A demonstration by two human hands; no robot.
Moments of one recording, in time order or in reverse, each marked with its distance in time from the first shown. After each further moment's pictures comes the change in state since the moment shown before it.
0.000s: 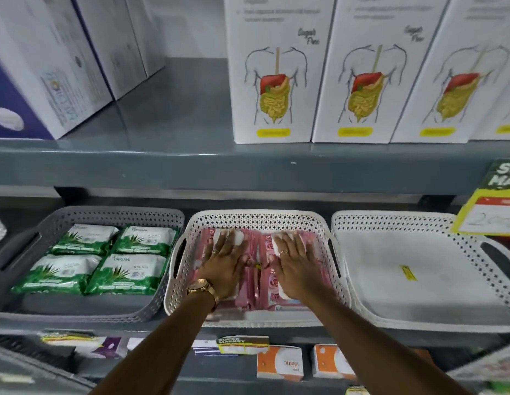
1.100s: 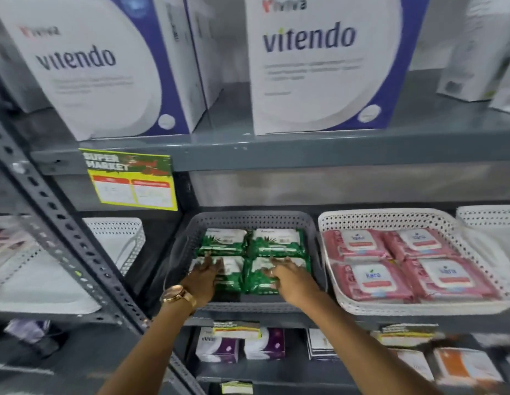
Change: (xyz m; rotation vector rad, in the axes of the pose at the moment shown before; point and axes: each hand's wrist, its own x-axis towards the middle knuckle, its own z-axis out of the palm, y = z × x) left_hand -0.141 -0.312 -0.114 0.050 -0.296 -0.194; right_hand 0.027 -0.332 0.025 0.200 -0.223 -0.065
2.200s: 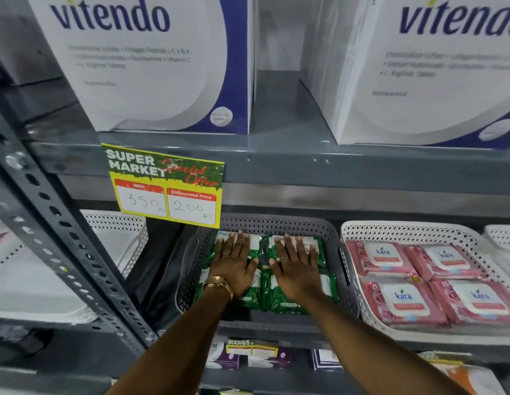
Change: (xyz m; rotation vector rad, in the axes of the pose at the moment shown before) left_hand 0.088 -0.001 0.023 0.055 0.331 0.097; right_hand 0.086 0.003 0.035 -0.161 0.239 0.123
